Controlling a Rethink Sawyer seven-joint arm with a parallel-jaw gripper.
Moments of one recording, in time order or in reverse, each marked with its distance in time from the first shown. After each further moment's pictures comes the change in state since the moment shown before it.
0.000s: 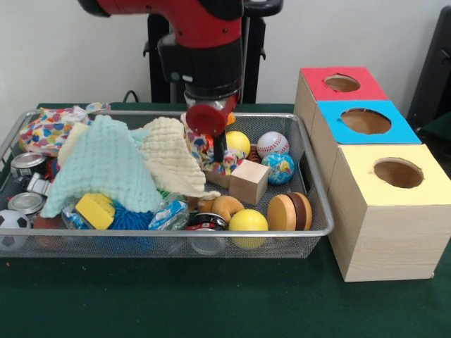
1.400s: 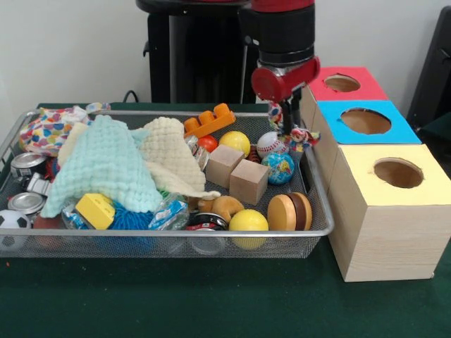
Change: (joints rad) arm 0.199 -0.085 -0.065 0.281 0.402 -0.306 0.335
